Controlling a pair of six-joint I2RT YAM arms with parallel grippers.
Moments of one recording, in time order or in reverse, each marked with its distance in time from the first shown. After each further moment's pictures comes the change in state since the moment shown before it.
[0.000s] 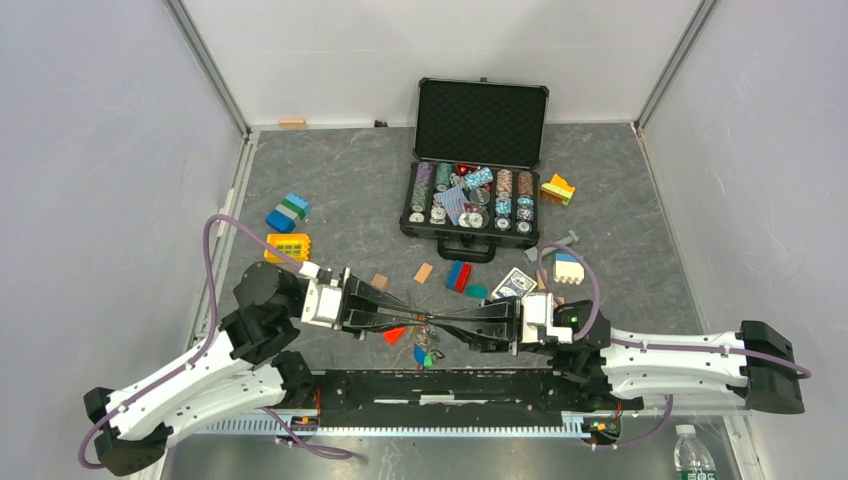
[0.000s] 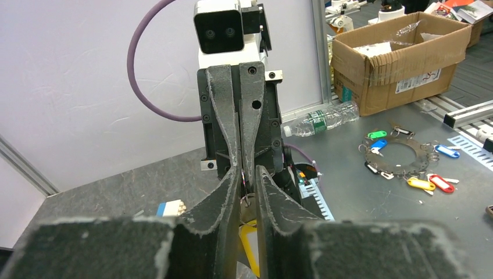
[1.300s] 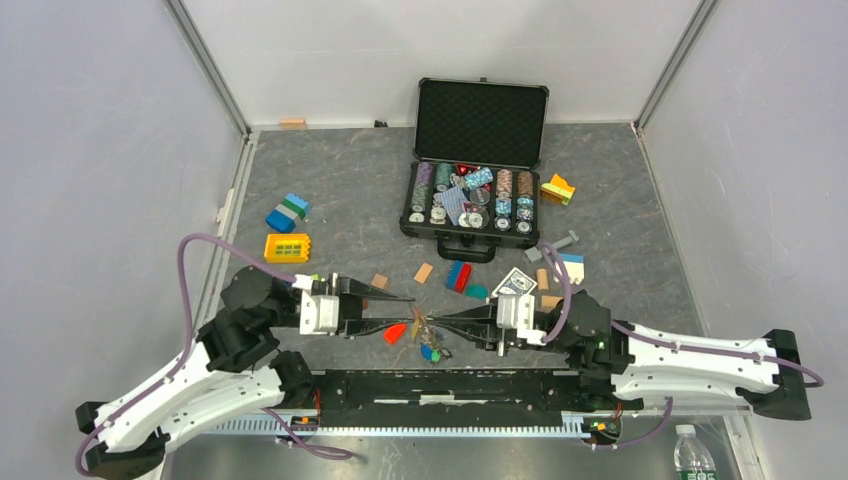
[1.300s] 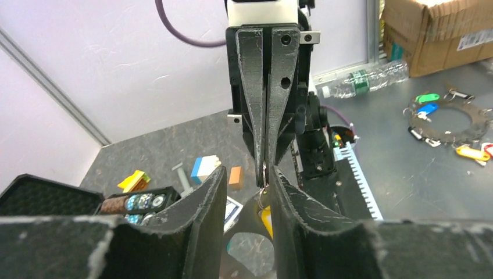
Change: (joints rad) left arm 0.000 -0.105 0.073 -0.373 -0.147 0.236; right arm 0.000 -0.122 0.171 -0.668 0.036 -0.138
